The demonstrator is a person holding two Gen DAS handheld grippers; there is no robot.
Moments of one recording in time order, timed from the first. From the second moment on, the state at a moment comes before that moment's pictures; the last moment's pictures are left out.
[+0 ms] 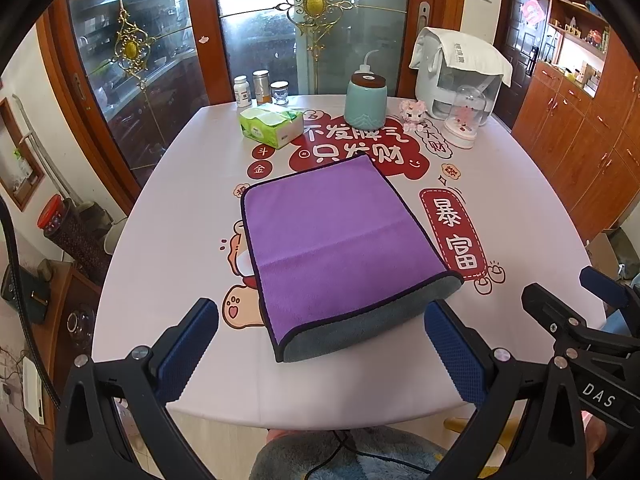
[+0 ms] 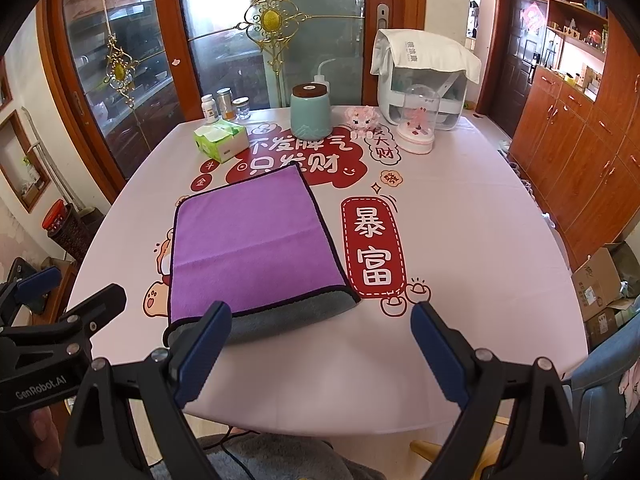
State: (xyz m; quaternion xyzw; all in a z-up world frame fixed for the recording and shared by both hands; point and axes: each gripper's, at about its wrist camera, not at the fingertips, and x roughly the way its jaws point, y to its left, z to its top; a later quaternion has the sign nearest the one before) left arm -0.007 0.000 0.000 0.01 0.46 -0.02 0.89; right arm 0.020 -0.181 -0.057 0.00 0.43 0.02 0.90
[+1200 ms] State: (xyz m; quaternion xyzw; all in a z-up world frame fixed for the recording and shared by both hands) left arm -0.015 0.033 -0.041 -0.03 0.47 0.08 0.88; right arm 0.052 -0.197 -0.085 -0.03 0.45 0.06 0.89
